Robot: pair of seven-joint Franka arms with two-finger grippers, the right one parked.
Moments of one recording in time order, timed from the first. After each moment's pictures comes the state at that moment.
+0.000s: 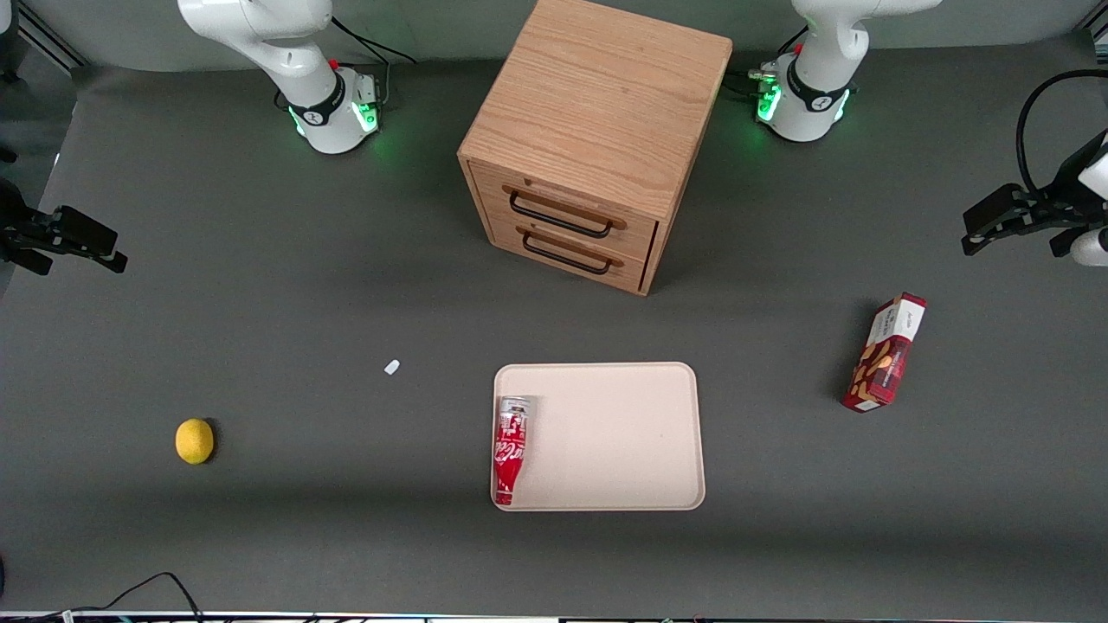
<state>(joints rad) 0.03 0.01 -0.08 -1.52 0.01 1.57 0.00</state>
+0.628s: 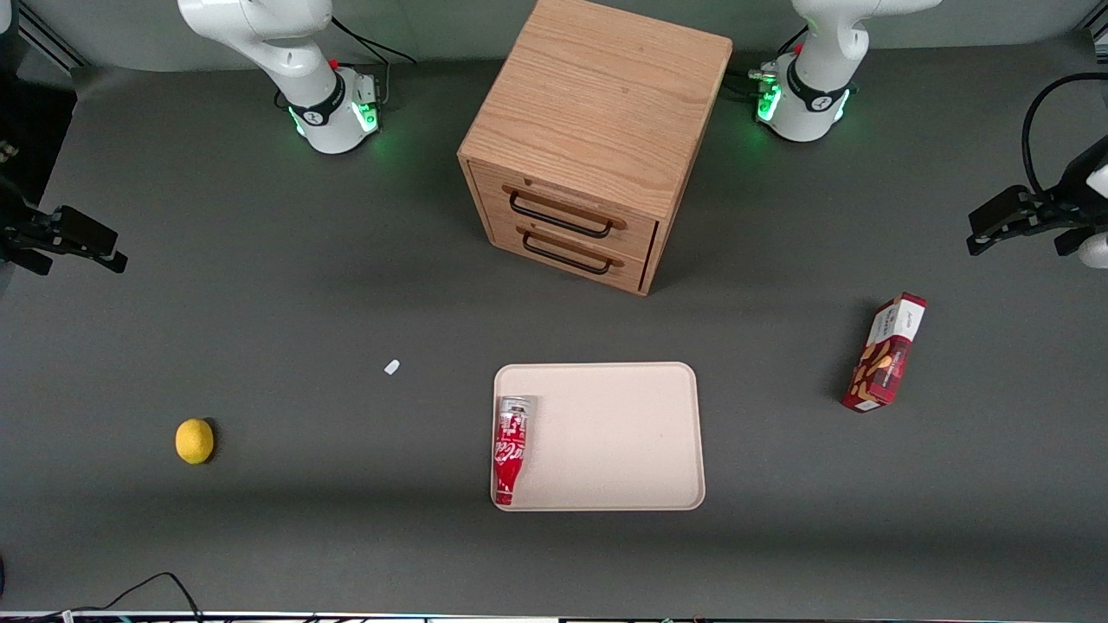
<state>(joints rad) 0.04 0.01 -0.07 -1.53 0.01 1.56 0.00</state>
